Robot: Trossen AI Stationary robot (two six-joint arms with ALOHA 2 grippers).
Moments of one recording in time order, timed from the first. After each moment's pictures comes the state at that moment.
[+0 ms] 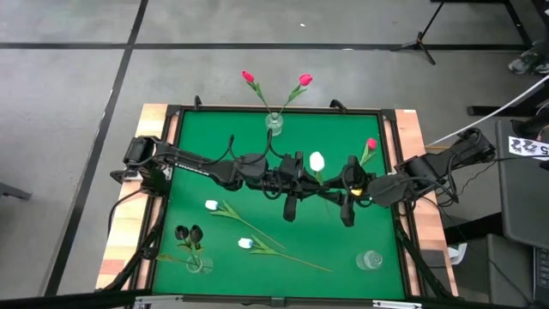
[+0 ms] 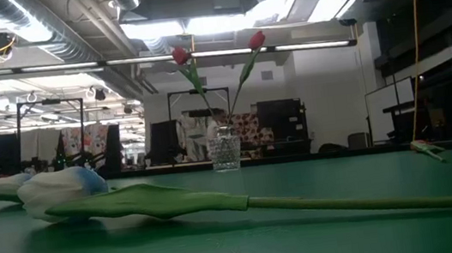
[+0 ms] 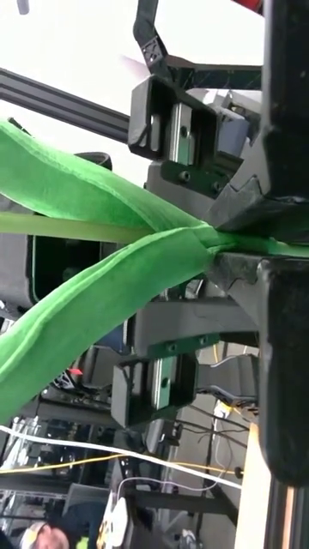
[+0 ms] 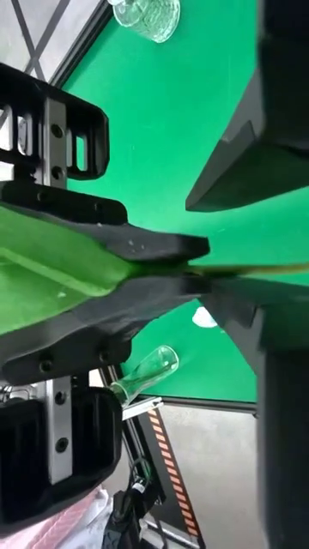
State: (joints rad) left arm -0.14 1.81 1.39 0.59 -0.04 -0.25; right arm 0.48 1.22 1.33 -0.65 0.50 0.57
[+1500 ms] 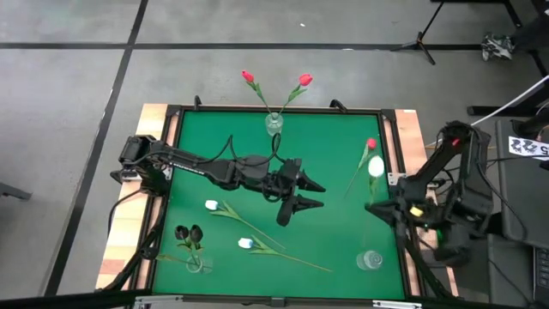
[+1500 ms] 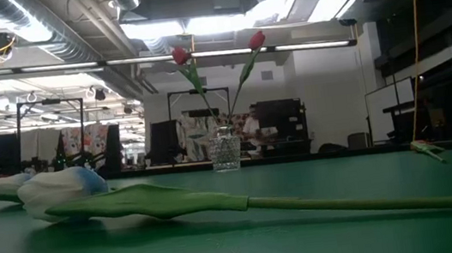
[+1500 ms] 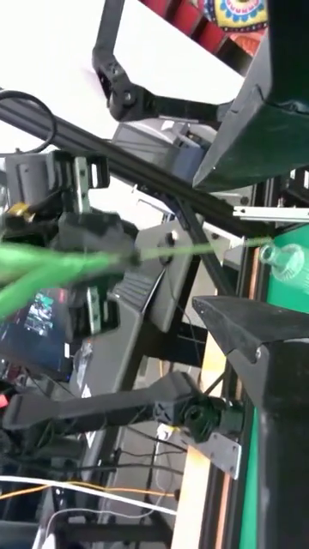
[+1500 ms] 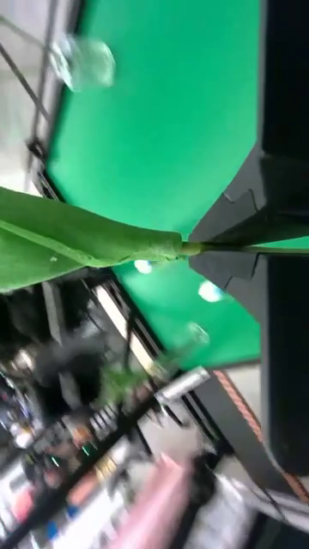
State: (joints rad) left arm -0.15 1.77 1.39 0.40 0.04 -0.33; right arm 1.15 1.18 1.33 -1.19 1.16 1.54
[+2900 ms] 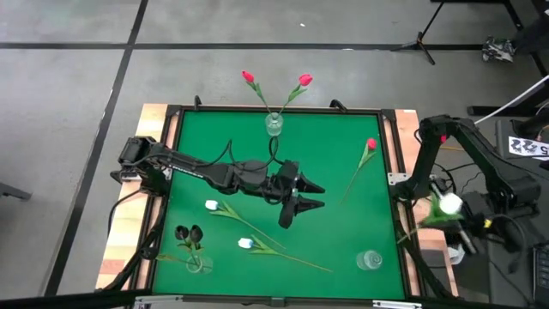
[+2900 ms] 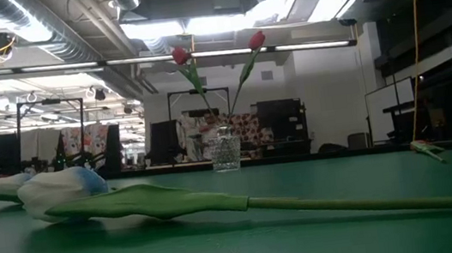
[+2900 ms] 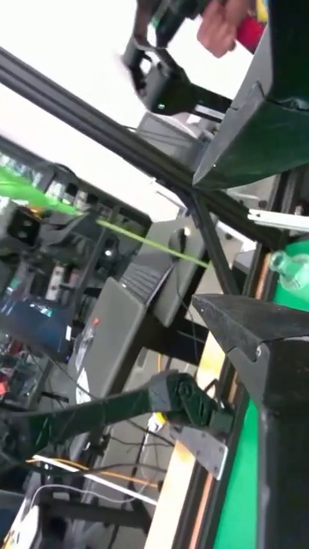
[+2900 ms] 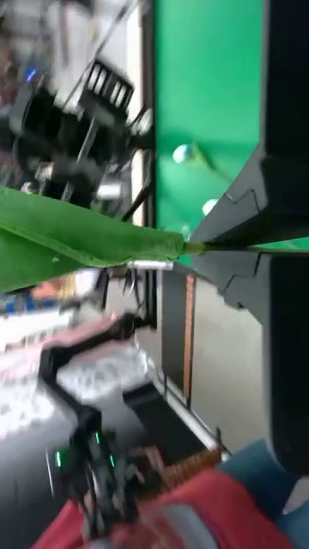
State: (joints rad) left arm -0.18 1.77 1.39 0.42 -0.06 -0.44; right arm 1.84 1.08 1.31 -1.56 1.43 1.51
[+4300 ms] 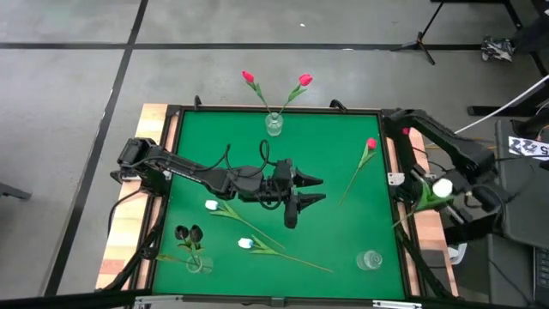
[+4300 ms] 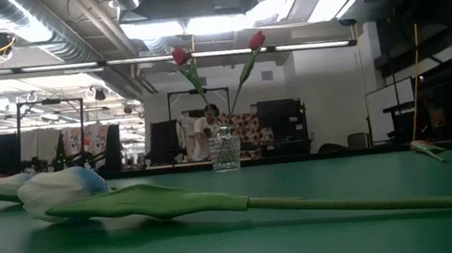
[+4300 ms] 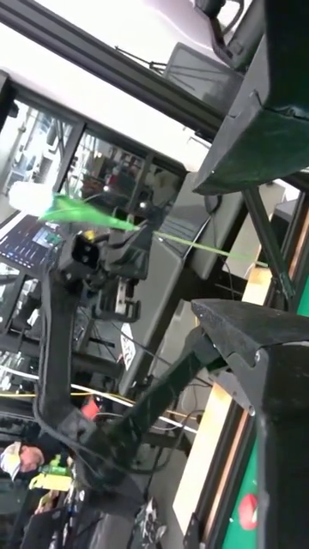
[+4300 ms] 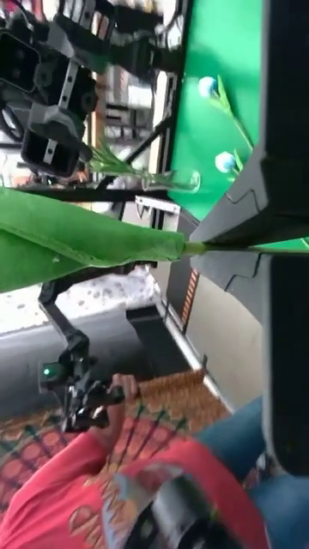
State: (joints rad) left arm -0.23 1.77 1.39 0.47 -0.31 -0.33; right arm 2.17 0.66 0.93 -1.57 1.53 1.45
